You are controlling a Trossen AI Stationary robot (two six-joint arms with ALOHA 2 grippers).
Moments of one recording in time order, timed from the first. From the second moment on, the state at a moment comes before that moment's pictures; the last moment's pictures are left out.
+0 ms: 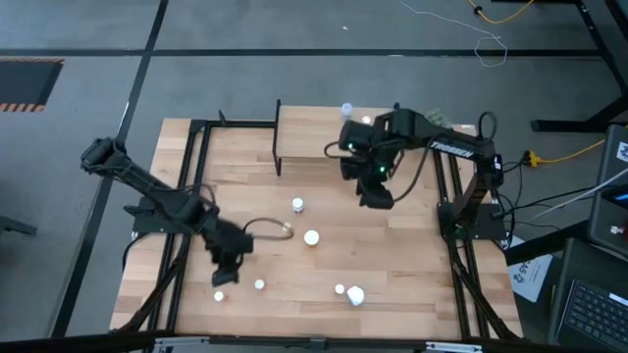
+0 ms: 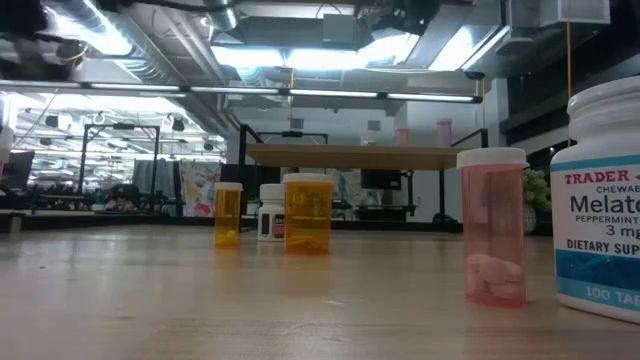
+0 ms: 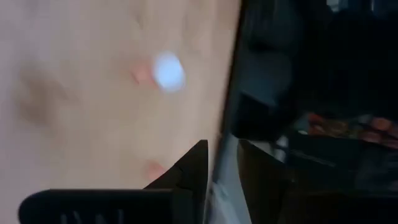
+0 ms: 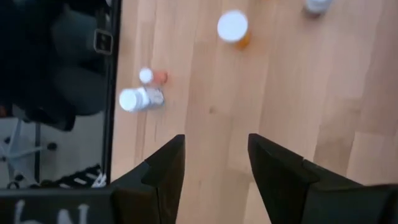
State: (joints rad) left arm -0.49 1.15 0.78 -0.43 0.37 -1.00; right arm -0.14 1.78 2.03 -1.57 -0.45 -0.17
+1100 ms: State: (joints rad) left arm -1.01 1.34 0.83 -0.09 -0.11 -1.73; right arm -0.04 1.78 1.81 -1.51 -0.44 -0.11
